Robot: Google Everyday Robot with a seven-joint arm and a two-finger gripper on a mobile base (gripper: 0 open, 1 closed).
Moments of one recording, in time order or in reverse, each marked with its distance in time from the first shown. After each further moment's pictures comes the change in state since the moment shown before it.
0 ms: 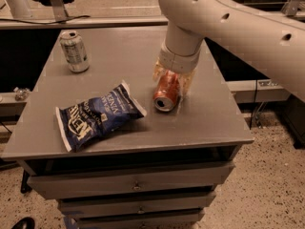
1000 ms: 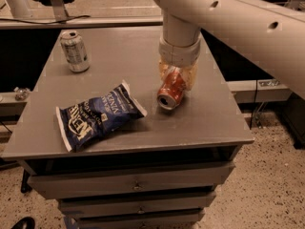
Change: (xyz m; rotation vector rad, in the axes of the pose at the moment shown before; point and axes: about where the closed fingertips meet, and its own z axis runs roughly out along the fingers) arm 0.004 0.011 -0.016 -0.123 -0.002 0.000
